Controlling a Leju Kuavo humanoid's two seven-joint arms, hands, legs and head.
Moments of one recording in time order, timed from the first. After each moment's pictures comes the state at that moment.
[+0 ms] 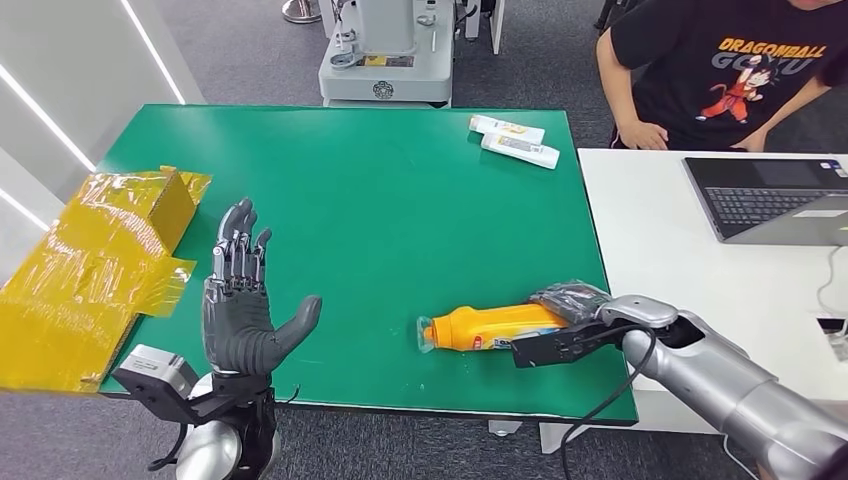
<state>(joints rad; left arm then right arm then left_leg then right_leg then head) -0.05 -0.11 -0.38 -1.62 -0.07 0.27 -0.40 -0.78 -0.54 1.16 -1.05 0.44 0.29 -0.27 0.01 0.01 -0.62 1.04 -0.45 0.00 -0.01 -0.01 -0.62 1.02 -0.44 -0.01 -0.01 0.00</state>
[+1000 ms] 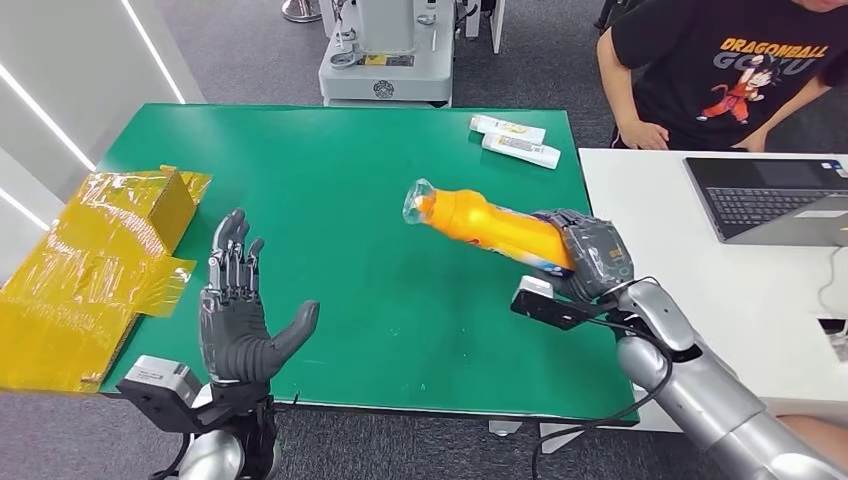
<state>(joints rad) -0.01 -0.11 -0.38 -1.62 -0.10 0.33 -0.41 -0.58 -0.46 0.80 -1.21 0.57 -0.35 -0.29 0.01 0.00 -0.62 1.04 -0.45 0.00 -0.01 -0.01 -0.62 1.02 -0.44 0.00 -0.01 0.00</state>
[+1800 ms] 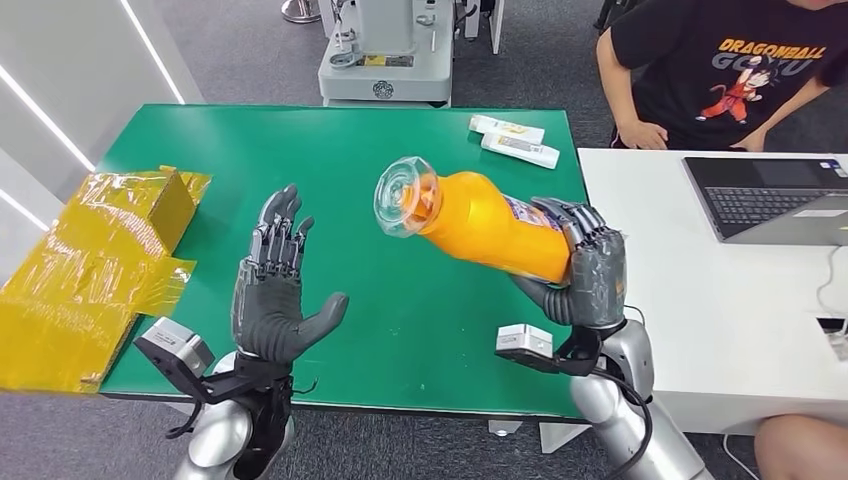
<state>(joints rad) -0.13 -0.10 -0.44 -1.56 0.04 0.15 -0.38 -0.34 -0.16 0.50 -1.43 0.65 -0.69 -0.60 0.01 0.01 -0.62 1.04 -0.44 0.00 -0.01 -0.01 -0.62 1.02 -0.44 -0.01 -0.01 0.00</state>
